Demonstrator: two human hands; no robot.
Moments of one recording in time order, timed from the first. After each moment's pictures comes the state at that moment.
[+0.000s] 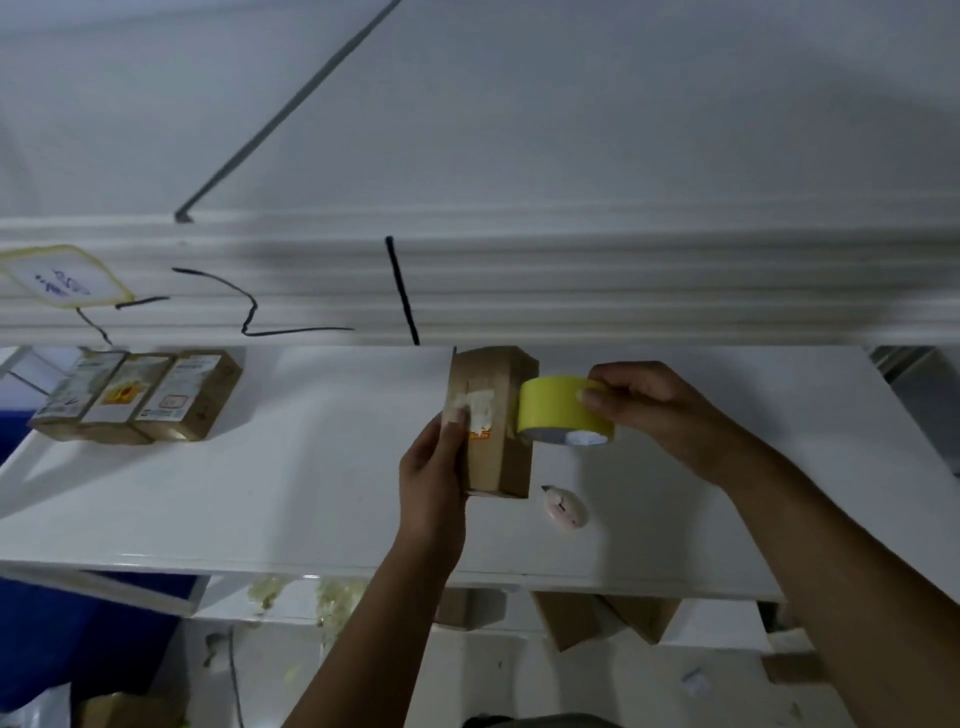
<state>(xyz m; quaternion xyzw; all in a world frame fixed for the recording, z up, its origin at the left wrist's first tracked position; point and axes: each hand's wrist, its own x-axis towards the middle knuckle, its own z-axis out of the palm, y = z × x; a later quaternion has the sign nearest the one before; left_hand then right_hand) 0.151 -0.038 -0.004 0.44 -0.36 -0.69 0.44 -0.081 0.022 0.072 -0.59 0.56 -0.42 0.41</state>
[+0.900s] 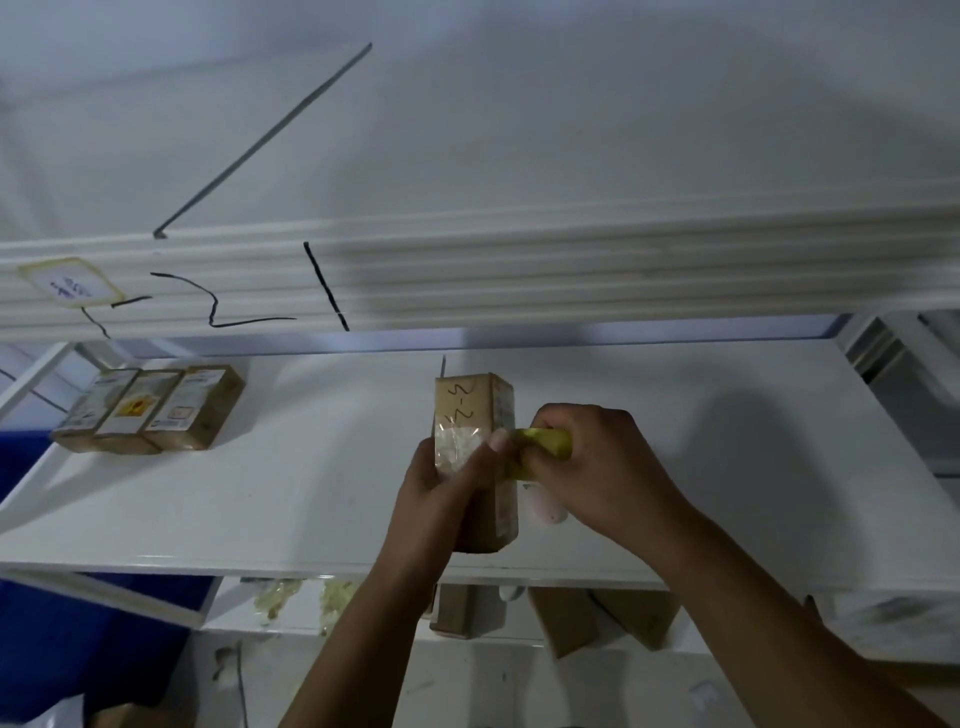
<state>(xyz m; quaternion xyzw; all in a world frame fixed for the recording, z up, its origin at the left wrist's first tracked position) 0.155 0.022 0.056 0.47 -0.53 -0.63 0.32 -0.022 0.072 0.080 -0.61 0.70 -0.33 0.15</state>
